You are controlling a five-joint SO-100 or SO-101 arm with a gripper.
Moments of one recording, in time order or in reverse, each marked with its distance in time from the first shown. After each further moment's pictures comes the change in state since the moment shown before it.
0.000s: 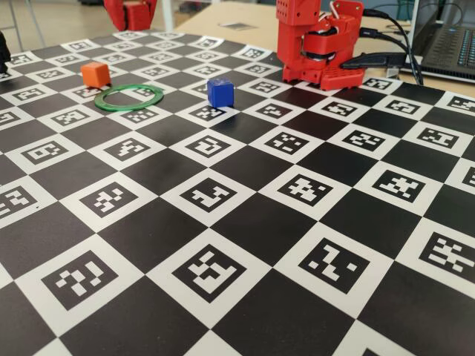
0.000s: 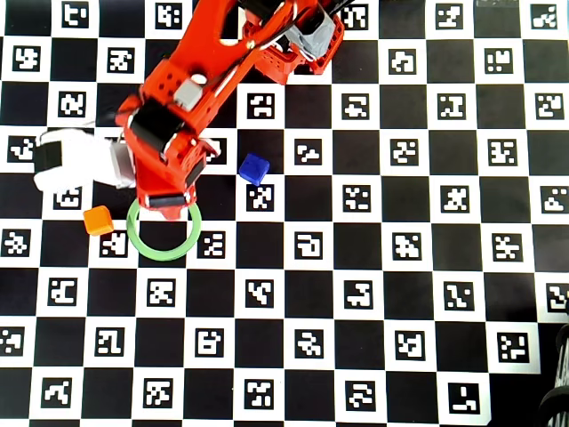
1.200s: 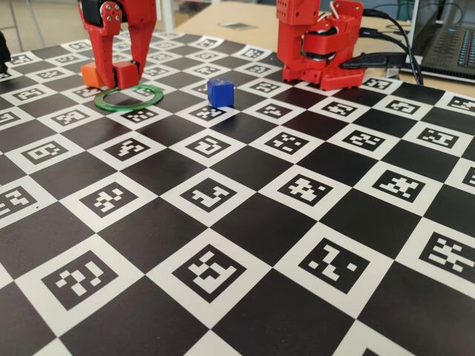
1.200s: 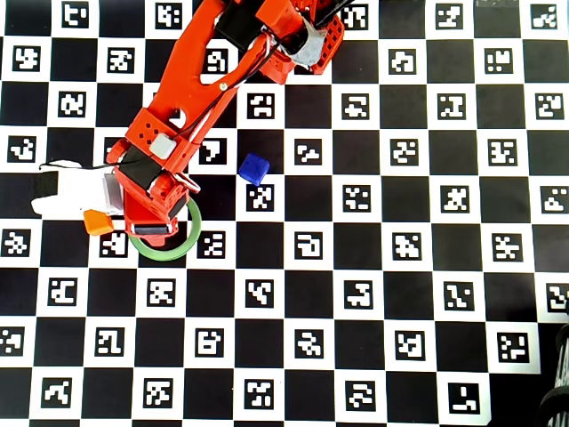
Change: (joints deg) arm 1.8 -9.1 8.4 -20.0 3.0
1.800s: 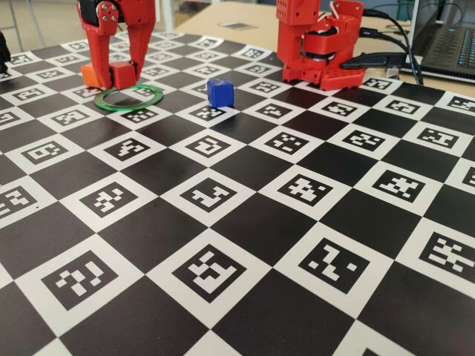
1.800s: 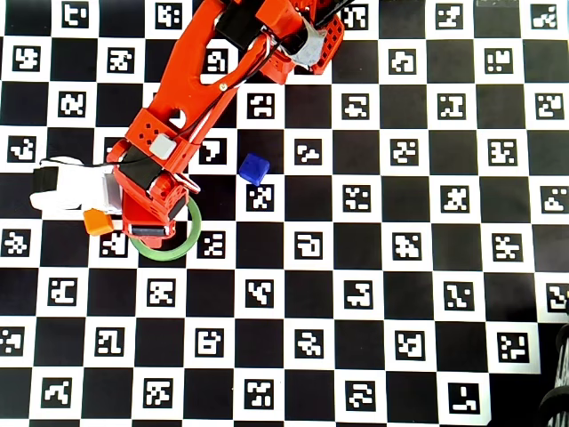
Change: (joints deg) arm 0.0 0.0 0.0 -0.5 3.0
